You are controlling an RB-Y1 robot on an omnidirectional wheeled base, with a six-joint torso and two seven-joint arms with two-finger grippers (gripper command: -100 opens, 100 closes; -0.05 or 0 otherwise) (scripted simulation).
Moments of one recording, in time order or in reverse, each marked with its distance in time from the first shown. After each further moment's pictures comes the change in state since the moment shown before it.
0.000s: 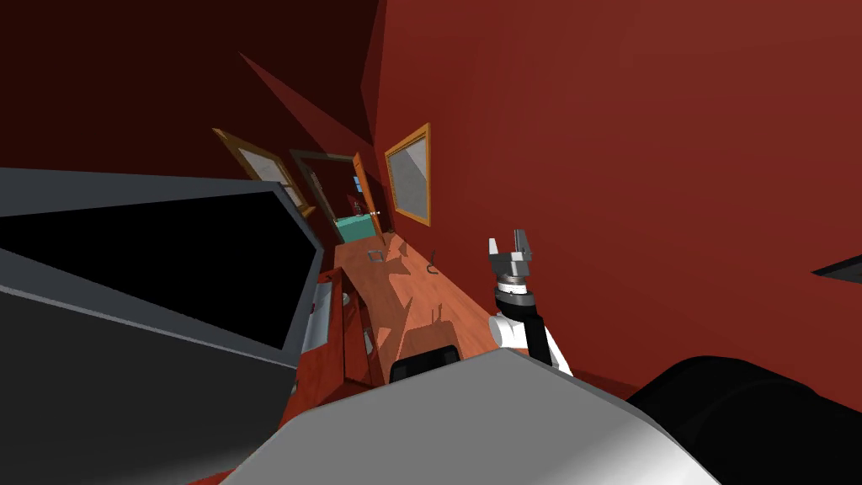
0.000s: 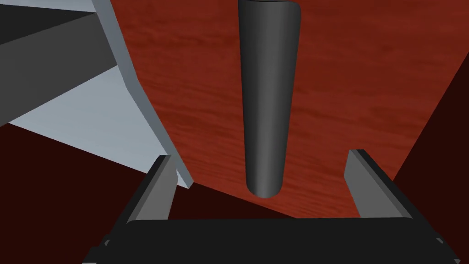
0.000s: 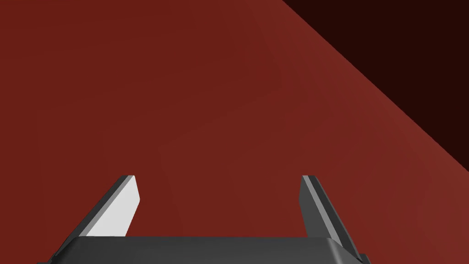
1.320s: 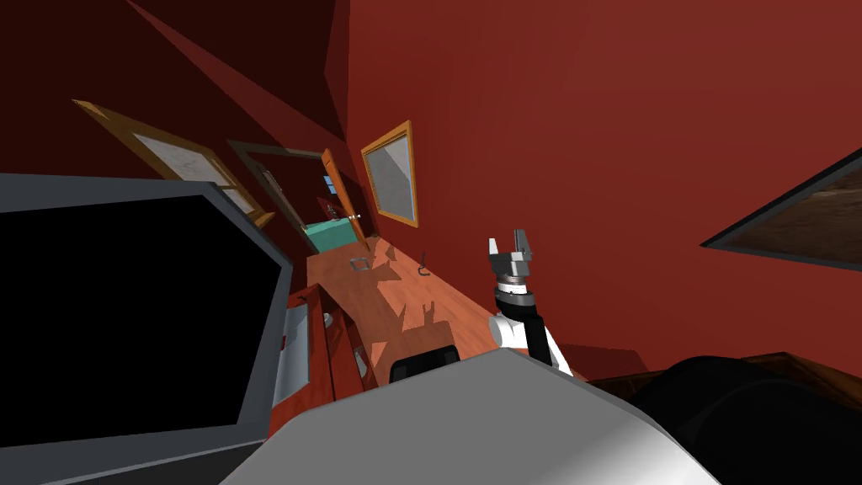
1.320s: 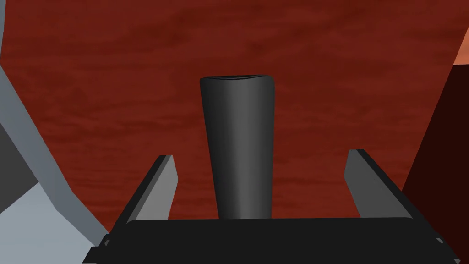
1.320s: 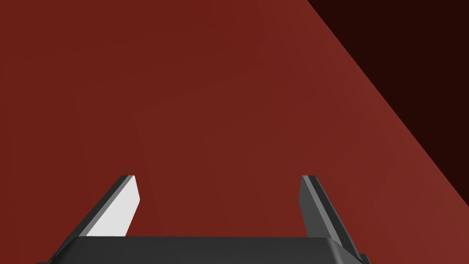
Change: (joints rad) left arm 0.046 0.024 0.115 0.197 0.105 0.232 -0.083; right arm 0.000 0.000 0.000 0.000 0.000 0.000 0.000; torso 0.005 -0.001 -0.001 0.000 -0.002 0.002
